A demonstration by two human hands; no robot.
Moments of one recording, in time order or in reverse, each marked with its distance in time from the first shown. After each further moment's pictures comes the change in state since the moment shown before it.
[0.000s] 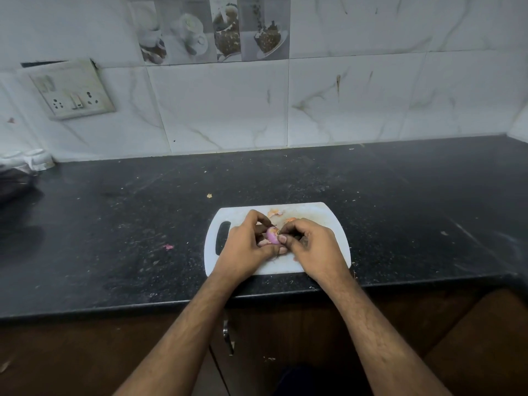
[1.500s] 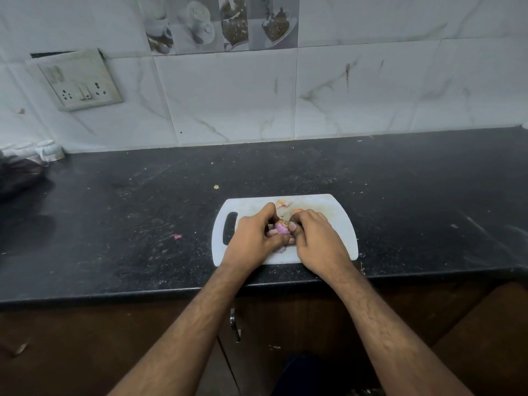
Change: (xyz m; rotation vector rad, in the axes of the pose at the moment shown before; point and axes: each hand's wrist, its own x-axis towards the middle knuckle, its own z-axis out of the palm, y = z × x) left_hand -0.007 0.012 0.002 0.098 0.025 0.084; right_hand 0.002 0.002 0.007 -0.443 -0.056 -0.080
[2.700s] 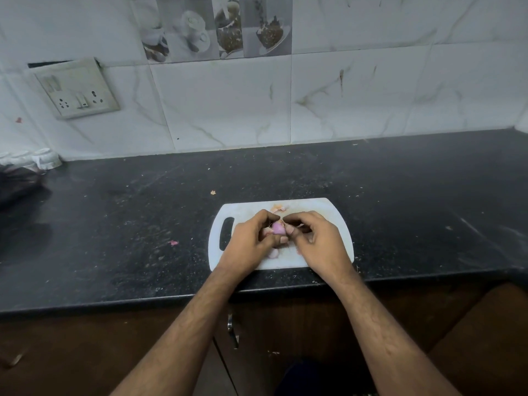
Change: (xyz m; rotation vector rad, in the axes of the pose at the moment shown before) left_hand 0.004 -0.008 -0.001 -0.100 -0.043 -0.021; right_hand -0.002 0.003 -0.007 0.423 0.098 0.073
